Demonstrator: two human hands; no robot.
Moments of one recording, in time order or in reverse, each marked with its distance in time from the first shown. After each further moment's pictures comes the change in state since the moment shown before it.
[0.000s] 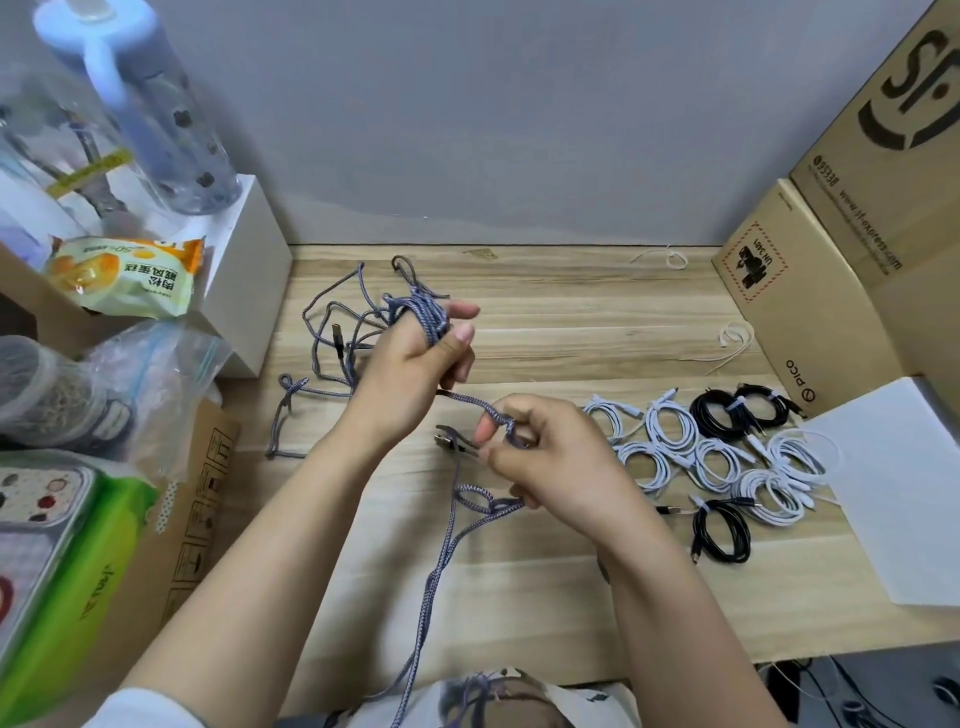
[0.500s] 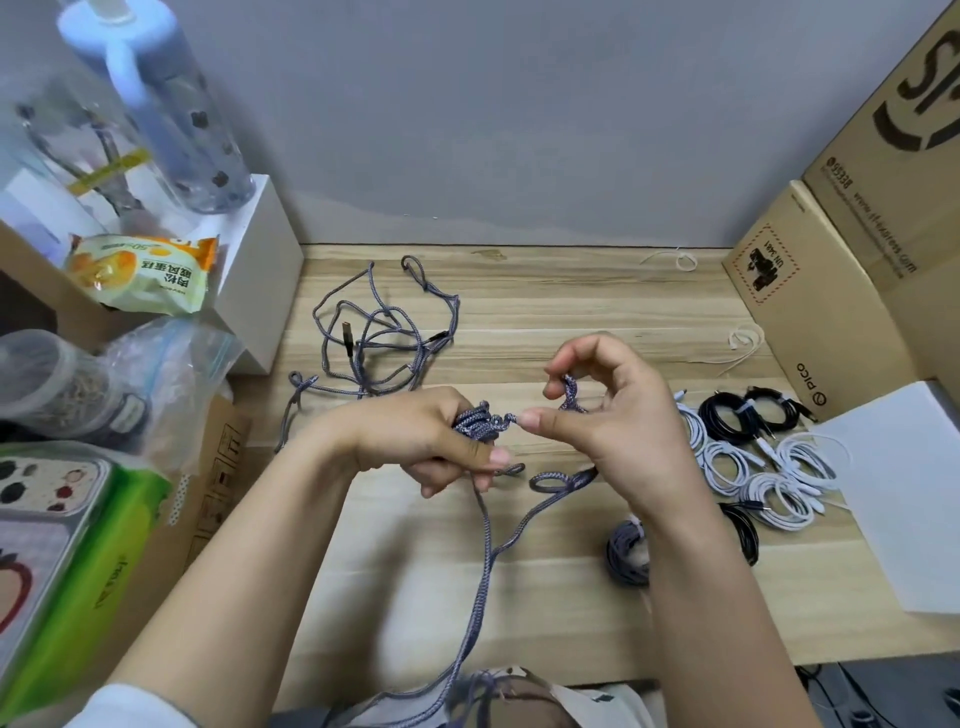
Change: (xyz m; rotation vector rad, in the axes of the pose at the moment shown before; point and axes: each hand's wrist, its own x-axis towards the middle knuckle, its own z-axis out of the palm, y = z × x) left_hand -0.015 0.014 -0.015 0.134 -0.821 -0.473; right_hand 0.001 -0.002 -0.024 0.265 0.240 -0.189
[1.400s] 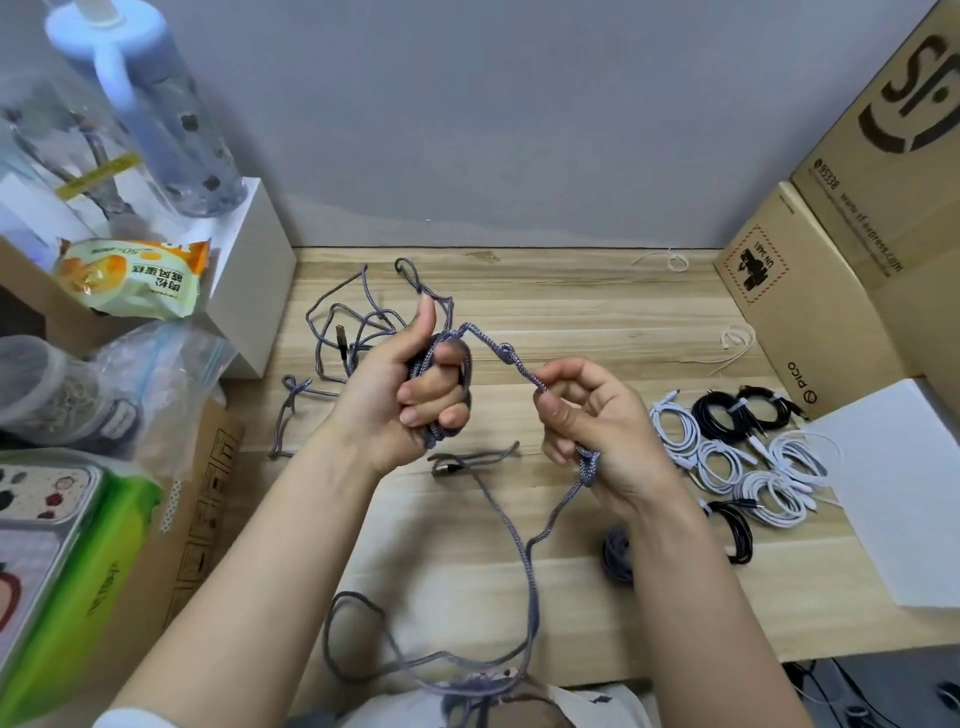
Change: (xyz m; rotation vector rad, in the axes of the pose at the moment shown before) left_hand 0.006 0.010 0.004 -1.086 0.245 0.267; right_hand 0.007 0.032 -0.001 0.547 -0.133 0.192
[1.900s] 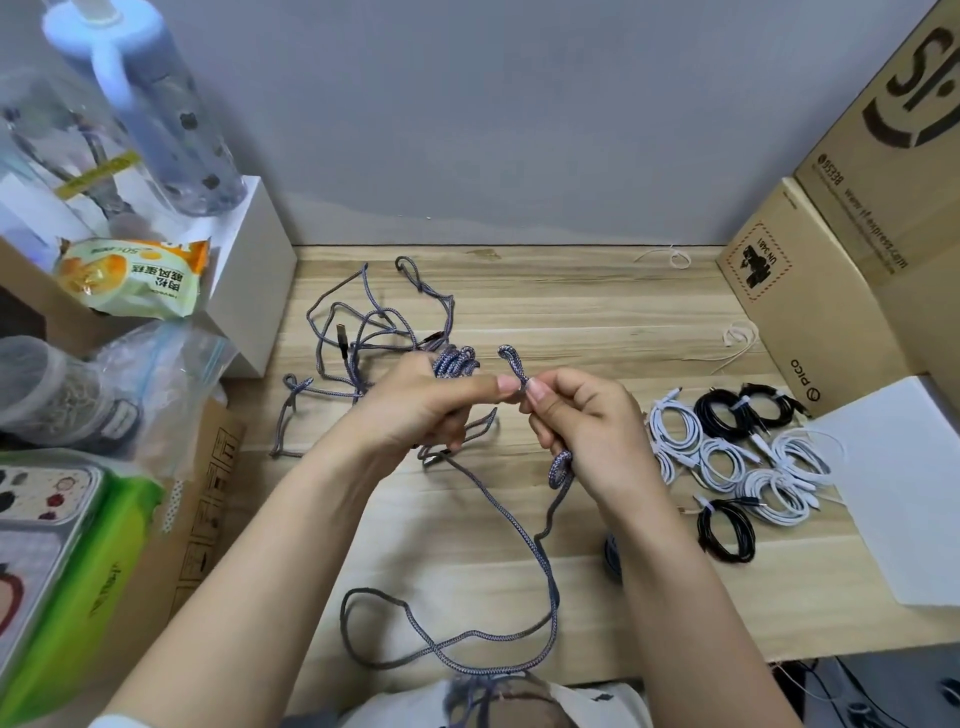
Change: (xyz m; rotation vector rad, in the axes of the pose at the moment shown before) left_hand -0.005 -0.009 0.008 0.879 0.219 0.142; right_hand -0.007 -0.008 0.022 -0.545 0.176 -0.089
